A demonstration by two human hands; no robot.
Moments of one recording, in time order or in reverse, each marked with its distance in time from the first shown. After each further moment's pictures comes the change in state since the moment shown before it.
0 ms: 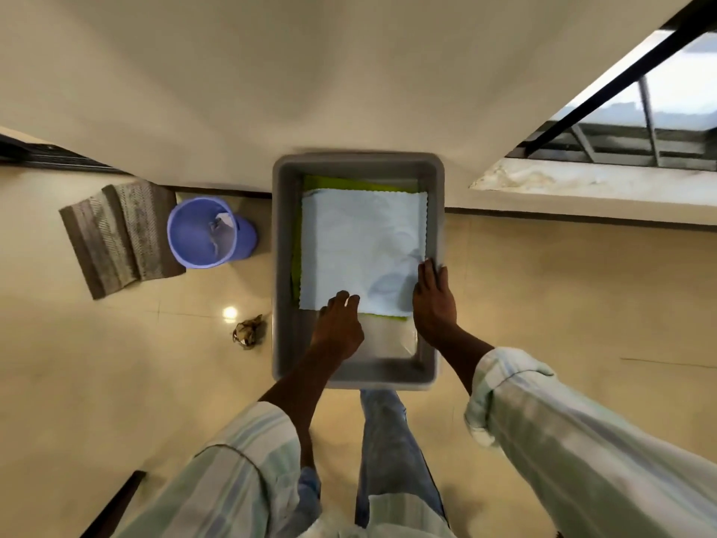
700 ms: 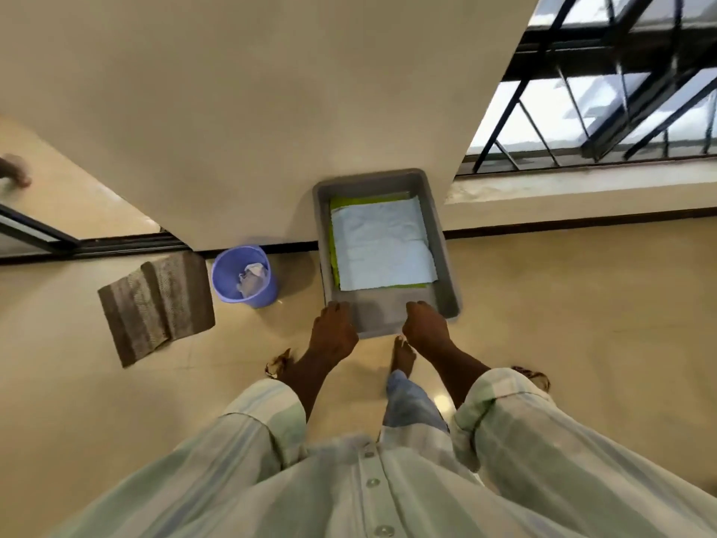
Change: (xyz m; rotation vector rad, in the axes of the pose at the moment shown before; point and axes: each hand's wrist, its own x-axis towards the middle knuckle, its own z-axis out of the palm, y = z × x) left_hand -0.195 -0.114 -0.020 0.010 0.182 0.163; right_hand -0.217 -0.169 -0.028 0.616 0.227 0.253
